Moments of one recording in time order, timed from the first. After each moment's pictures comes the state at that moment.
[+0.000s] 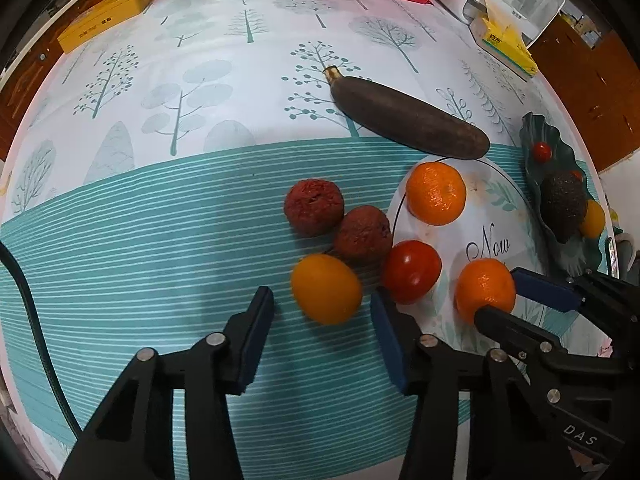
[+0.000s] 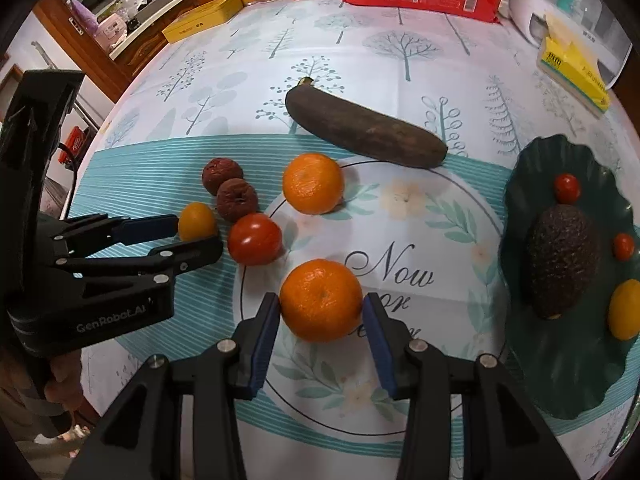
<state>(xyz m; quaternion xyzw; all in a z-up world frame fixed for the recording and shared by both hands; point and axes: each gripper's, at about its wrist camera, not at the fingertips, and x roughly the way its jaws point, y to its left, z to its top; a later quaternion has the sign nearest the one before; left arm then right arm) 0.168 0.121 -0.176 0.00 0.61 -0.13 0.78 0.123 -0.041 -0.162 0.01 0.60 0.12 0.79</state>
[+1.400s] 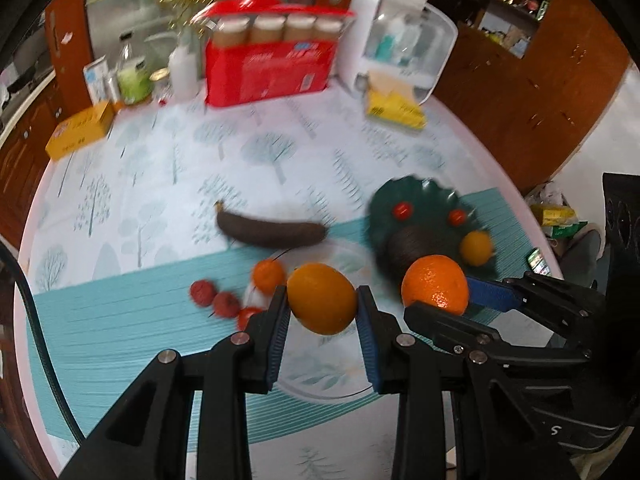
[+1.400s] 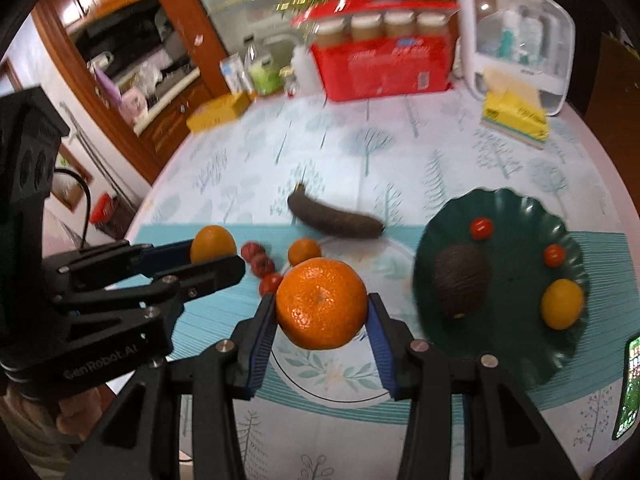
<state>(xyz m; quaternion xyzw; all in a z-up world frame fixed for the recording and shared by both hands) 0.110 0.035 -0.022 0.01 0.50 -0.21 0.84 0.078 -0.111 -0.045 0.08 0.49 0.13 0.86</state>
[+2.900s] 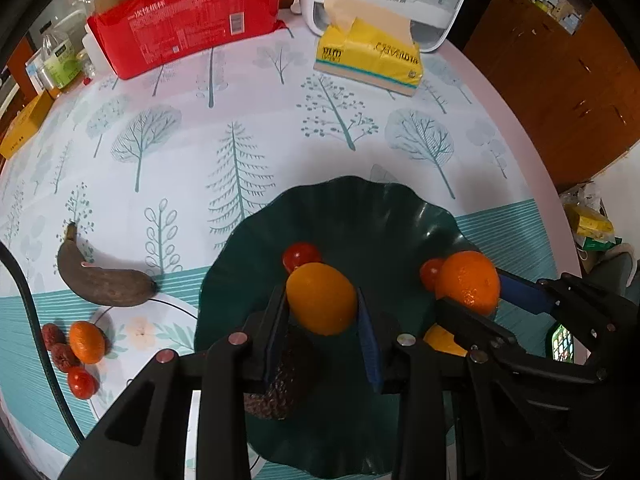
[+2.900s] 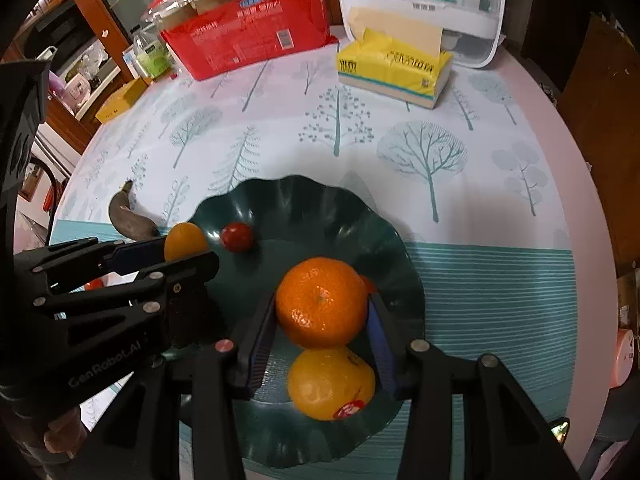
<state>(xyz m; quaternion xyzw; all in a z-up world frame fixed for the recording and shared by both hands) 0.204 -0.190 -0.125 0.02 0.58 -0.14 0.80 0.169 -0.321 -0.127 0.04 0.57 0.09 0.82</state>
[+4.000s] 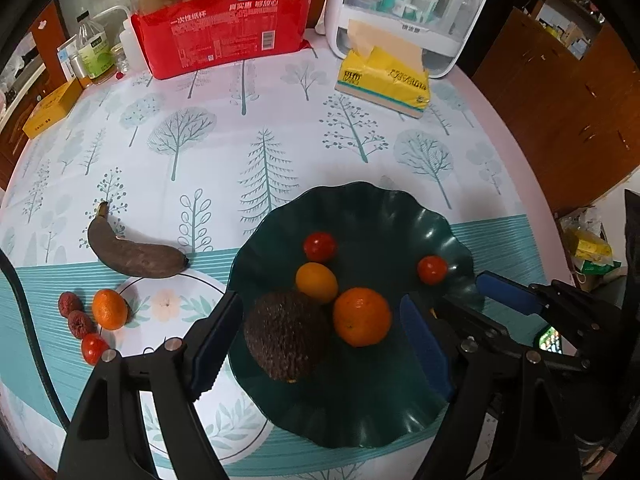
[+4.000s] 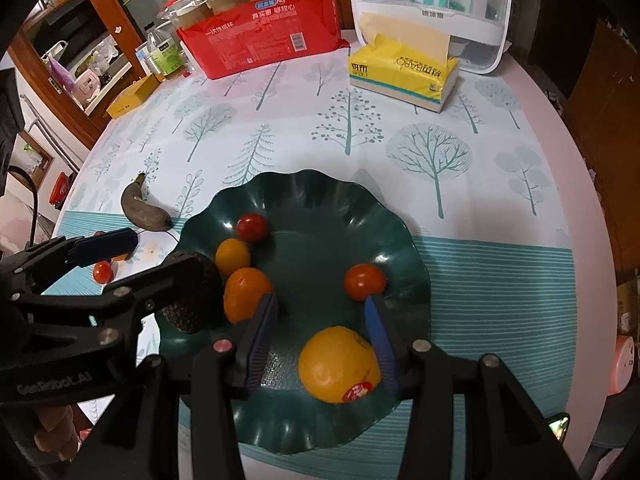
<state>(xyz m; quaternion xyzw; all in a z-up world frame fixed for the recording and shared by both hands) 0.172 -0.166 -0.090 0.00 0.56 -0.12 0.82 0.155 -0.317 -0.114 0.03 0.56 0.10 0.82</state>
